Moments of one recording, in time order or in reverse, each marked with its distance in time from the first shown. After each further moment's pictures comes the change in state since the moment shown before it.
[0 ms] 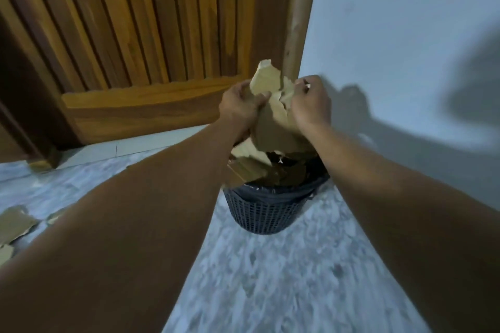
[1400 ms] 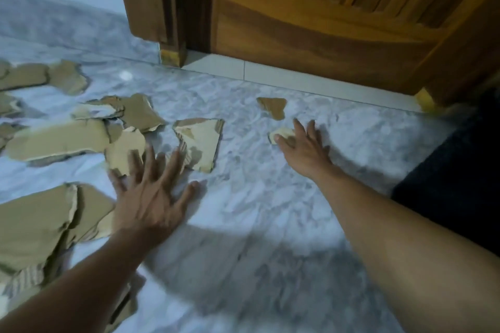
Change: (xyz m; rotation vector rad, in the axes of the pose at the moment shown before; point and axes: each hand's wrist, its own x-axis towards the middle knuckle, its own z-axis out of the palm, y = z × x) left_hand -0.149 -0.398 -0.395 1.113 0.141 -0.334; right_hand -0.175 0.040 0.420 -0.664 -0.863 -0.143
